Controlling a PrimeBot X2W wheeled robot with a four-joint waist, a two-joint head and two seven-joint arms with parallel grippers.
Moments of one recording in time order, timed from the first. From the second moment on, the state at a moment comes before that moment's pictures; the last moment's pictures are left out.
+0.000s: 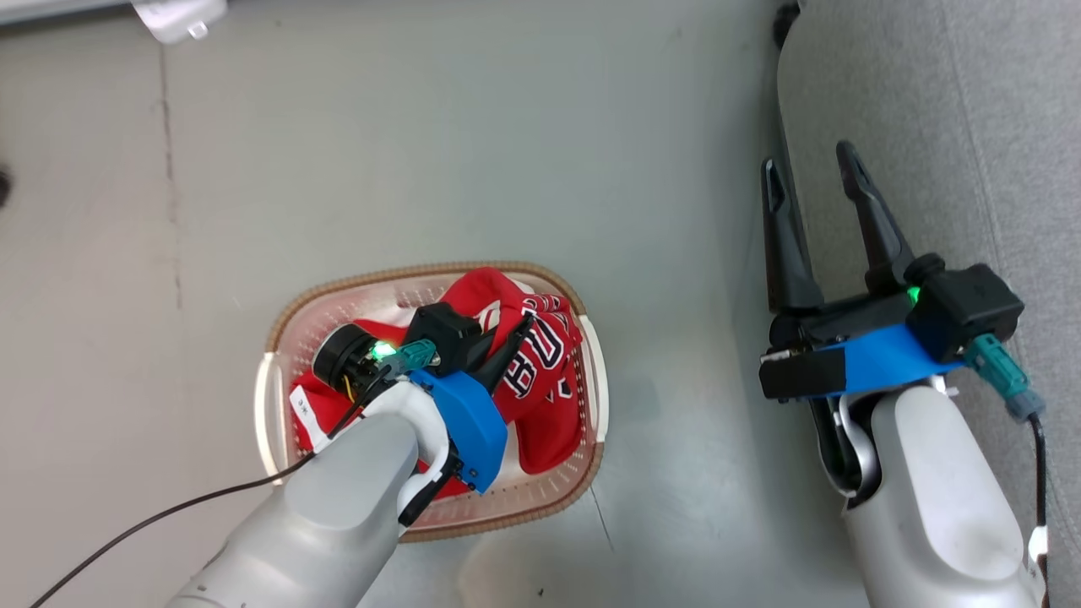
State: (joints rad) left arm -0.88 0.11 -1.10 0.93 -0.72 -0.13 -0.26; right arm -0.48 -0.05 0.08 0.23 0.08 0.13 -0.26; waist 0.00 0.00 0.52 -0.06
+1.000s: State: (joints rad) left arm -0.79 0.14 -0.78 0.58 -0.50 -0.10 -0.26; right arm -0.27 -0.05 0.13 0.30 0.07 0.13 -0.26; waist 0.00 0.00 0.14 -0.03
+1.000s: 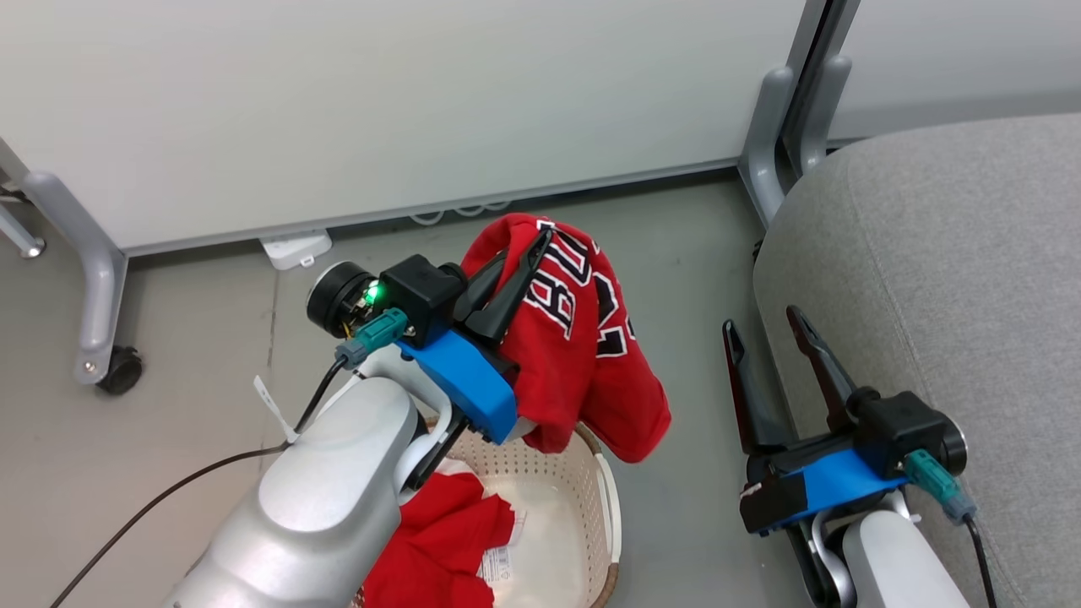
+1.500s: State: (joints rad) left arm -0.77 0.13 -0.80 0.57 -0.49 -0.11 -0.26; right arm -0.22 -0.05 0.19 0.30 0.06 0.13 -0.26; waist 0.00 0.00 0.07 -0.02
